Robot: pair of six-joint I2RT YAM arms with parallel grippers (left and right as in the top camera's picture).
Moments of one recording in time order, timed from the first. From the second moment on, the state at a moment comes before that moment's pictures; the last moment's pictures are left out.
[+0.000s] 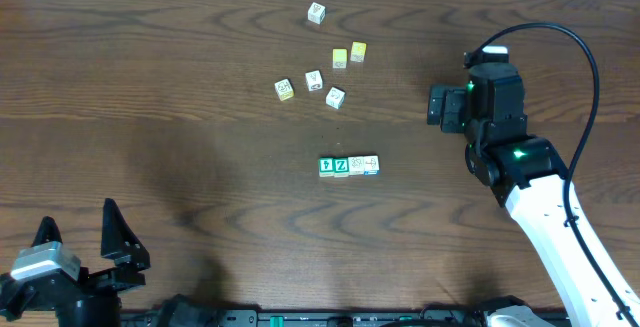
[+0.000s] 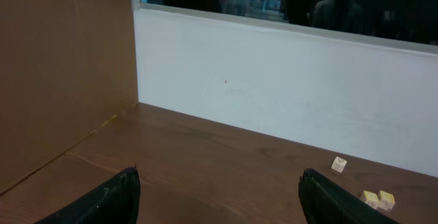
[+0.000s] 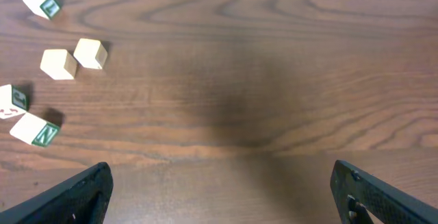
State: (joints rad) left arm -0.39 0.15 0.93 -0.79 -0.64 -0.14; right arm 0.24 1.30 1.02 -0.45 0.27 0.18
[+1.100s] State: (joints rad) left arm -0.35 0.15 0.85 -0.62 -0.64 -0.09; right arm 0.24 1.30 1.02 -0.48 0.27 0.18
